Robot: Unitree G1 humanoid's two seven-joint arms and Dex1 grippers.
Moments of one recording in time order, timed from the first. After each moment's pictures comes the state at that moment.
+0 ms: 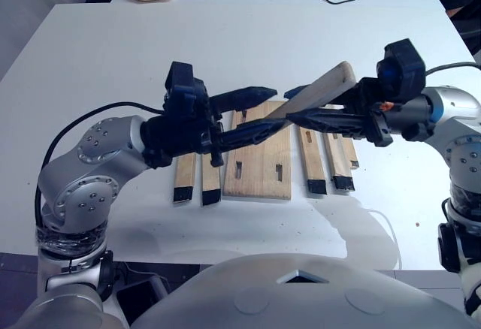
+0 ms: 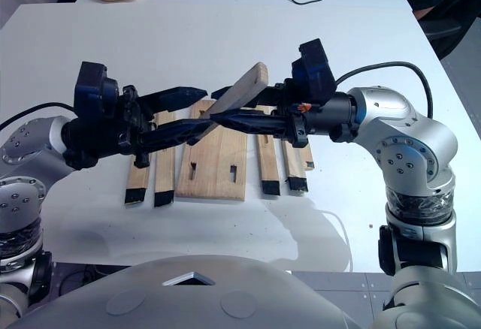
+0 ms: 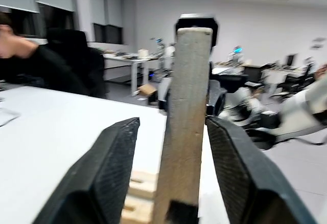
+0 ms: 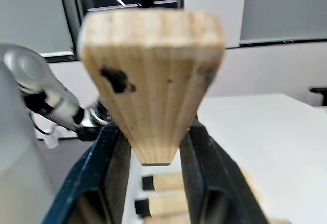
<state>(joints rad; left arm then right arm) -0.16 0.62 0.06 -0.70 -1.04 0.67 -0.66 -0.35 -0.67 -0.04 -0.45 1.01 0.71 1.02</state>
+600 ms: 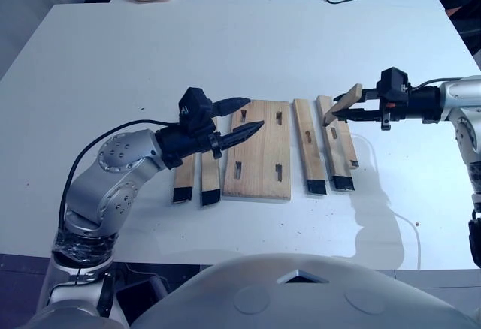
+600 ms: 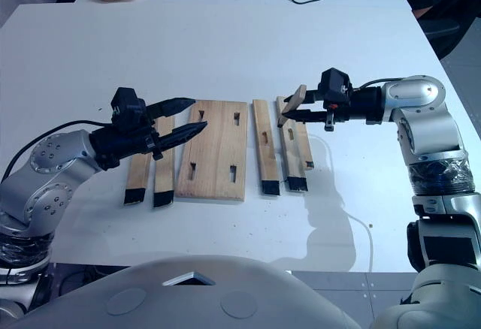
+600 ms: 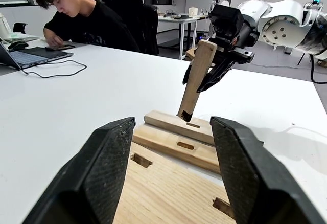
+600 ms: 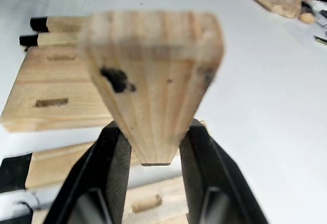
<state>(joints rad) -0.03 0.61 -0.05 -0.59 -0.68 0.53 -0.68 -0.41 -0.83 0.12 0.18 0.34 0.13 1.34</state>
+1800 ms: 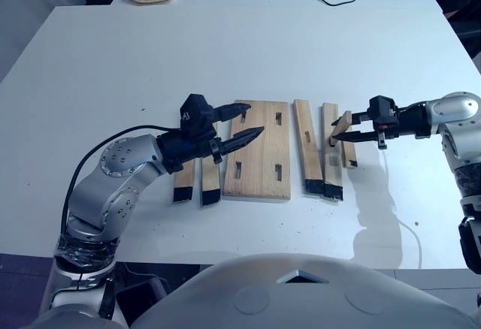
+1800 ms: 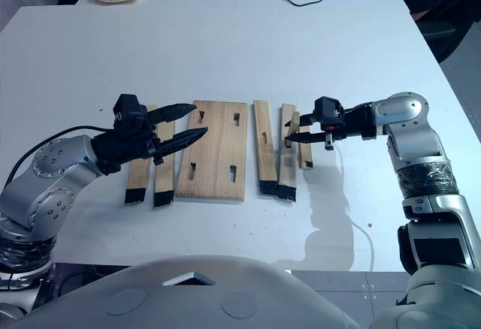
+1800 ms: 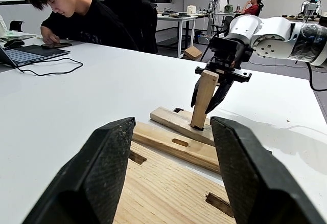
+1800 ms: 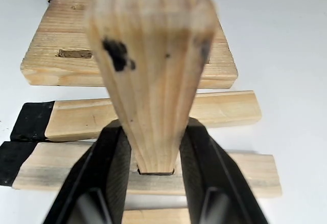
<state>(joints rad) -0.01 0.59 -0.04 -0.60 -0.67 0.53 -0.71 -0.40 -0.78 0.18 0.40 0.25 -0.04 1.47</state>
